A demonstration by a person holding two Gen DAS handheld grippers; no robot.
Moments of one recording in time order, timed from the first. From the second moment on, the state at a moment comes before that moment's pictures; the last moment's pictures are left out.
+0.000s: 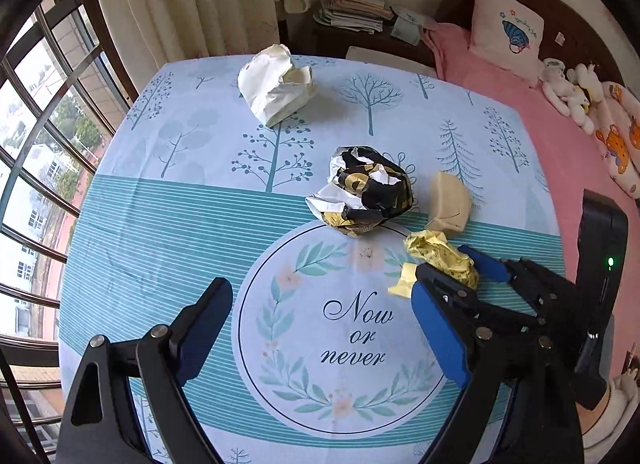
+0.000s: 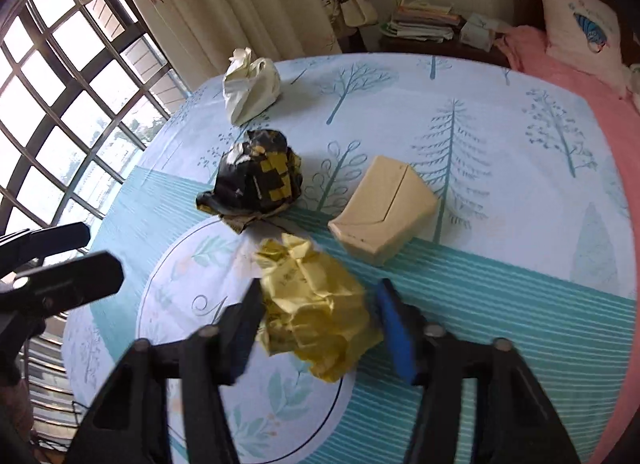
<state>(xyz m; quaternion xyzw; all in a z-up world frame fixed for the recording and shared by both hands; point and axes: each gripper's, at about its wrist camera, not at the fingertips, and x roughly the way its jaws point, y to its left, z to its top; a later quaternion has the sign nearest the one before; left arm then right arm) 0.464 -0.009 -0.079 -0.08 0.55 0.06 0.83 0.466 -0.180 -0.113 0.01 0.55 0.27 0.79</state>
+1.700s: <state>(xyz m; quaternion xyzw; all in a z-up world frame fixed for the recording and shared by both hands) 0.542 -0.006 -0.126 -0.17 0.57 0.09 0.80 0.476 -0.233 -0.081 0.09 0.51 0.23 0.82</state>
